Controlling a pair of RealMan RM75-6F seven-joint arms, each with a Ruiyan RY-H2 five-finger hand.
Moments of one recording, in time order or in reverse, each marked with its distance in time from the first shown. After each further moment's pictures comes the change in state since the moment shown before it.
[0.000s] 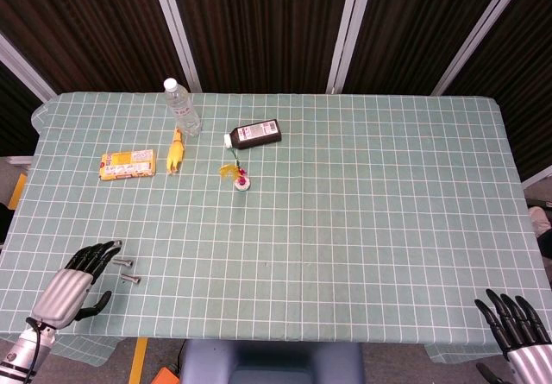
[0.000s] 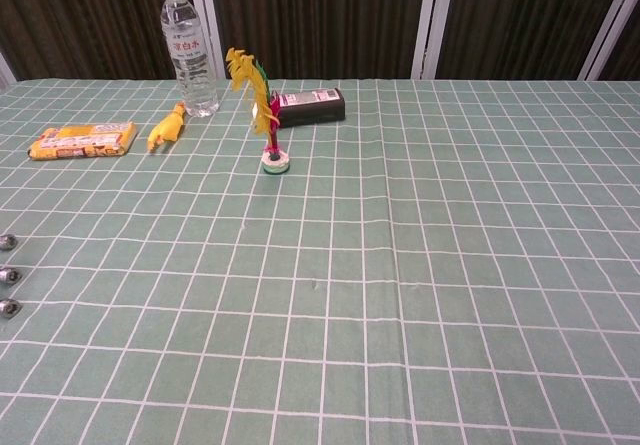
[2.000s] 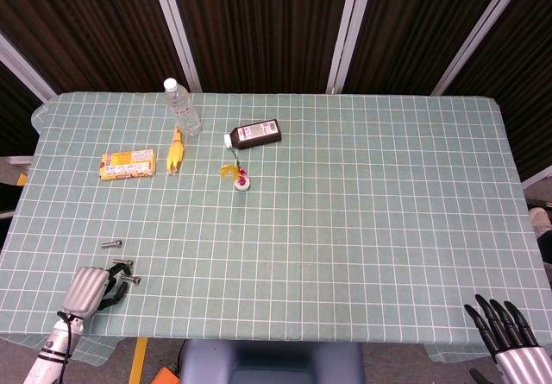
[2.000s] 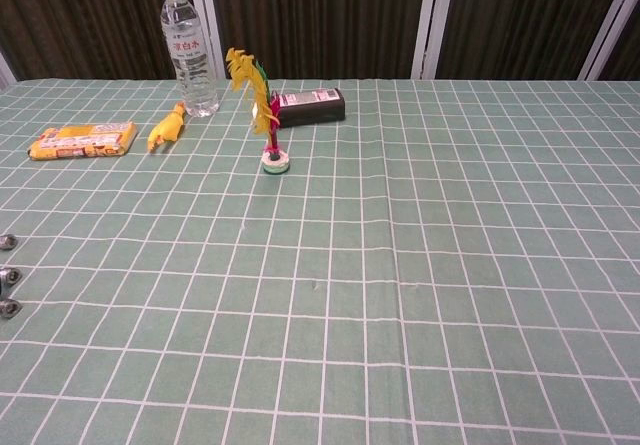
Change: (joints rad) left arm 0.026 -0.550 -0.037 0.836 0.010 0.085 -0.323; right arm -0.004 -0.013 -0.018 -0.026 0.002 -0.062 -0.060
